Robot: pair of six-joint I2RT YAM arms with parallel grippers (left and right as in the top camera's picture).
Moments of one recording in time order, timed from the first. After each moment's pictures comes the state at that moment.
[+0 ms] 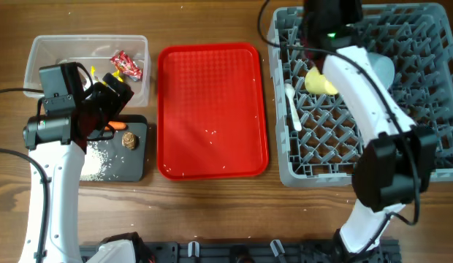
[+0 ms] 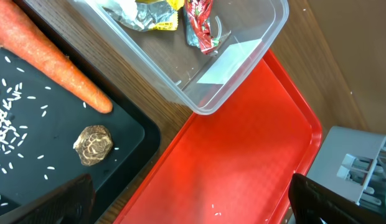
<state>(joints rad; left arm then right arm) 0.17 1.30 1.13 -0.81 0.17 -0.72 0.25 1.95 1.69 -0.24 0.89 -0.50</state>
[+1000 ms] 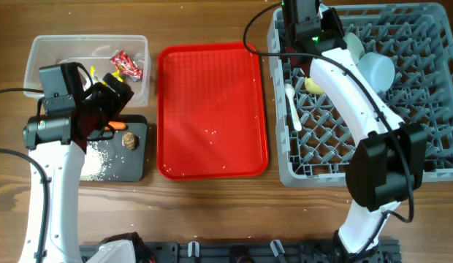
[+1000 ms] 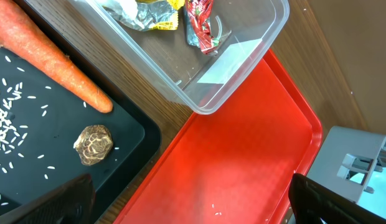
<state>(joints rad) 0.17 1.30 1.13 -0.81 0.17 -0.72 0.31 1.97 1.69 -0.52 0.81 -0.29</state>
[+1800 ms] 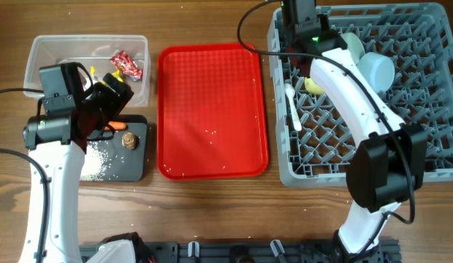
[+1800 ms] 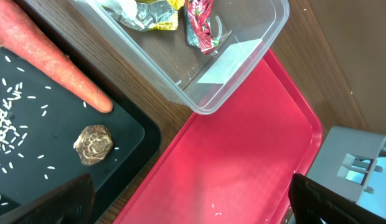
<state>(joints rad) 0.17 1.30 1.13 -0.81 0.17 -0.72 0.31 1.95 1.69 -0.55 0.54 -0.08</state>
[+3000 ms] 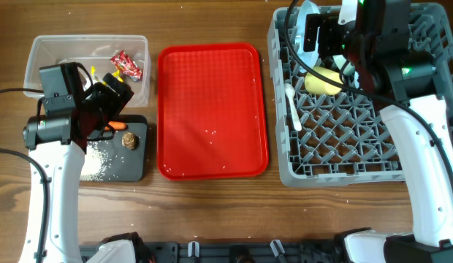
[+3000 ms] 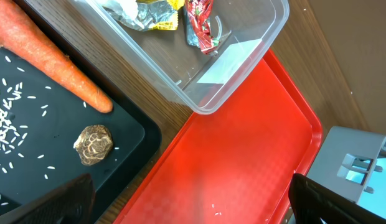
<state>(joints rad) 0.17 1.30 1.13 -0.81 0.17 -0.72 0.21 1.51 1.69 -0.78 0.10 0.04</state>
